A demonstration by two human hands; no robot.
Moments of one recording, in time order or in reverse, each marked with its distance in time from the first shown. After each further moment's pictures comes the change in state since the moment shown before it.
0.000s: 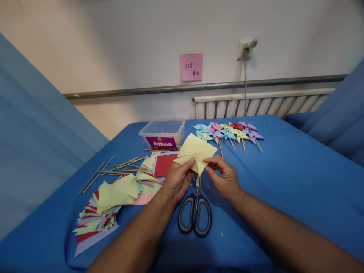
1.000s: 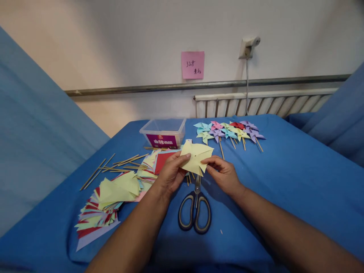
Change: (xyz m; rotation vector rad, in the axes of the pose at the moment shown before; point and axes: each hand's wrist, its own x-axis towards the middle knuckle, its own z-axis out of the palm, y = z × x) left_hand 0.010 0.018 -0.018 0.128 0.007 -0.080; right_hand 0.004 0.010 -0.002 0.142 -0.088 0.158
